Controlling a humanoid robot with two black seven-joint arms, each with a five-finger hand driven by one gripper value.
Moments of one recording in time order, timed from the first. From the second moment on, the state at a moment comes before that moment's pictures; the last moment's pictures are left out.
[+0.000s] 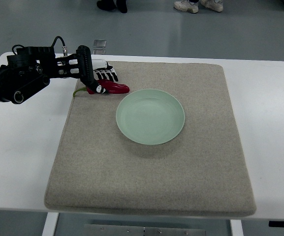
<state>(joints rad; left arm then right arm) -1.20 0.34 -0.03 -0.58 1.18 -0.28 -0.30 -0.01 0.00 0.00 0.09 -0.13 0.20 0.04</state>
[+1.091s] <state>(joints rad) -1.20 0.34 -0.02 -0.59 1.17 -0.29 -0.29 -0.01 0.00 0.00 0.09 -0.13 0.20 0.04</state>
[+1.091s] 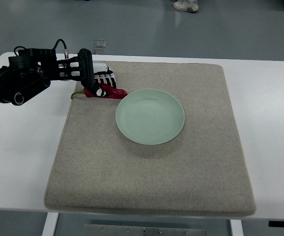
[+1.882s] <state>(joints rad) -1.24 0.35 -0.09 -0.88 1.17 -0.26 -0.29 -0.01 0.00 0.00 0.09 -0.13 0.20 0.04</state>
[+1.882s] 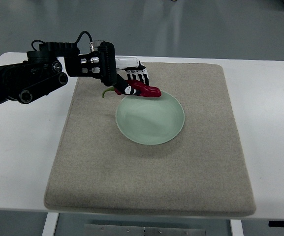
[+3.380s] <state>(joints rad) -1.19 0.32 -0.07 -0.92 1.21 -0.27 -0.29 -0.01 0.00 0.00 0.09 -0.13 0.20 0.04</state>
